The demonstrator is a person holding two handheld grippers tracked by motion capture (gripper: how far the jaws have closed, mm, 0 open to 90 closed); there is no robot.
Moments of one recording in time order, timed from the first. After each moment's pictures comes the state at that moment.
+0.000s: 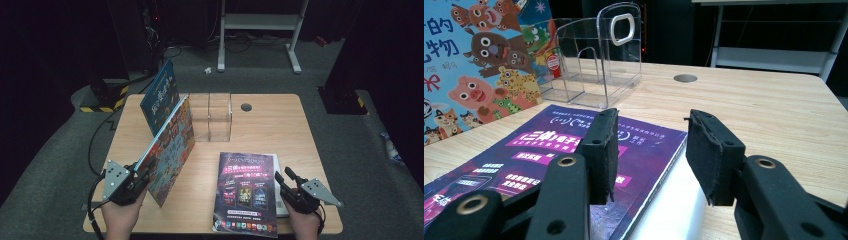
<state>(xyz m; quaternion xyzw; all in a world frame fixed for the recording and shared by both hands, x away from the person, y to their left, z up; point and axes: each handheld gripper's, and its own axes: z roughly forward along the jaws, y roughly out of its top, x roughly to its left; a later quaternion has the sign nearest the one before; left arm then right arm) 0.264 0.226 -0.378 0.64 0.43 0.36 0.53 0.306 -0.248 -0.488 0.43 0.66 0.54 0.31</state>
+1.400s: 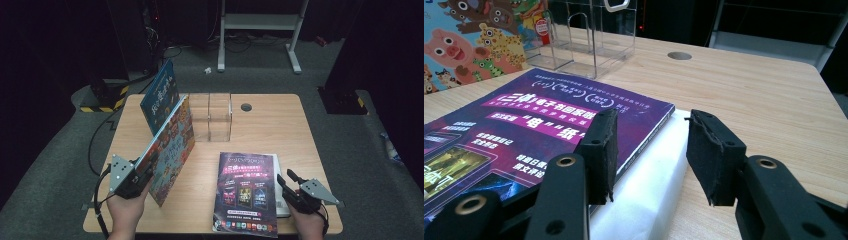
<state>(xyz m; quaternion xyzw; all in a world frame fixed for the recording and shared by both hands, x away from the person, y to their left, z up) 0.279 0.221 -0.379 0.63 0.44 0.36 0.53 0.309 -0.258 -0.498 0.42 0.69 0.49 0.31</state>
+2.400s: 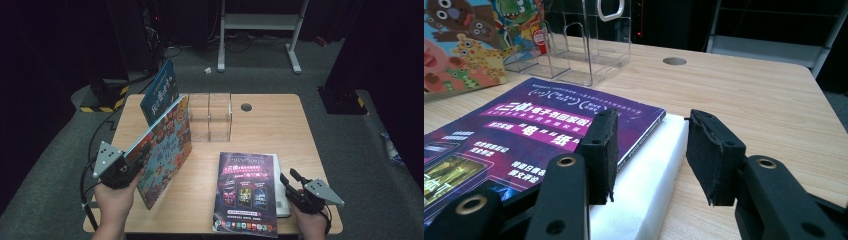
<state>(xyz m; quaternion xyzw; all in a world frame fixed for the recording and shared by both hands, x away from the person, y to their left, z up) 0.287 0.241 -0.345 0.64 0.45 0.34 0.52 0.309 -0.266 -0.495 0.42 0.68 0.51 0.32</state>
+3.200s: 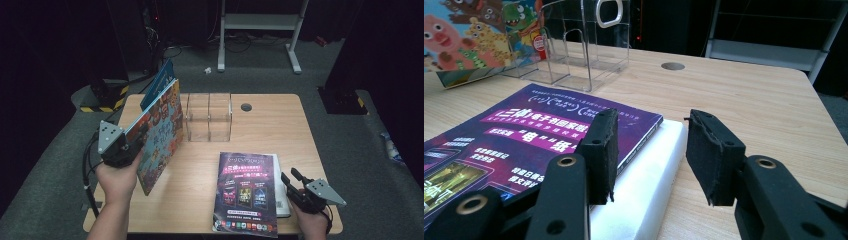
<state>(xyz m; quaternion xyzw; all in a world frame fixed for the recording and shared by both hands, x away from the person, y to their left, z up) 0.328 0.231 -0.319 0.61 0.48 0.38 0.50 0.308 -0.268 -0.492 0.42 0.68 0.51 0.32</state>
